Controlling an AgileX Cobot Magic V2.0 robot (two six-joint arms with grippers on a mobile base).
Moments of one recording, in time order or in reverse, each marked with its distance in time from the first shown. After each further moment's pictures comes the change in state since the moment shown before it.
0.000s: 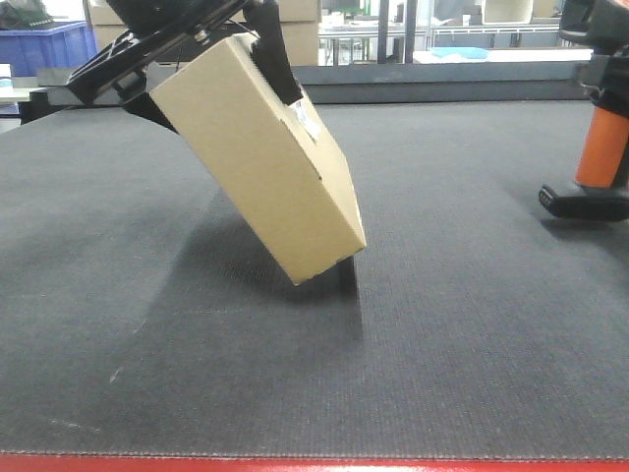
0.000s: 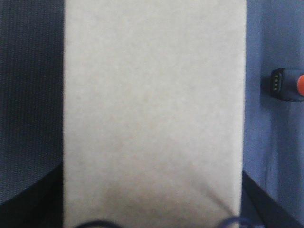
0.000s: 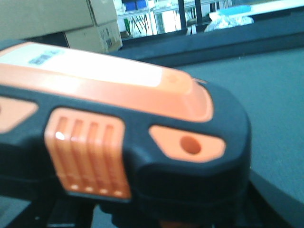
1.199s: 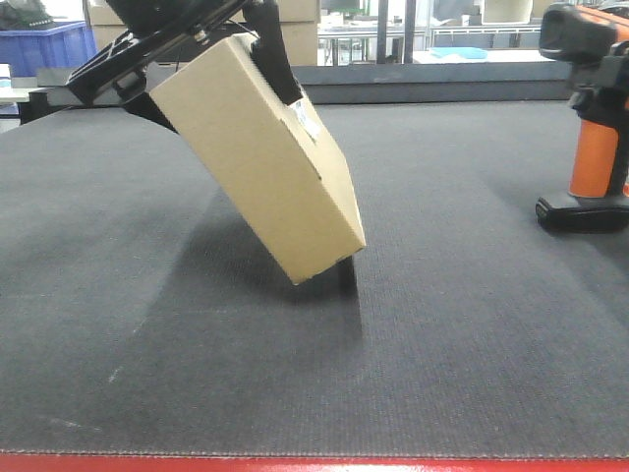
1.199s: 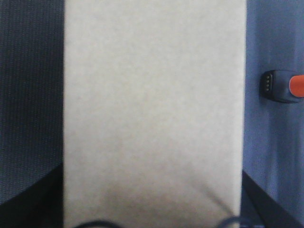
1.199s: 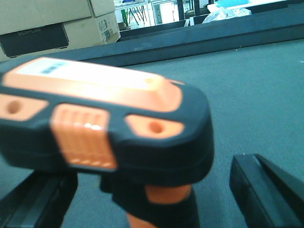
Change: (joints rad) left arm 0.000 0.000 0.000 0.000 0.000 0.000; right arm 0.000 -0.092 0.070 -0.007 0.033 0.002
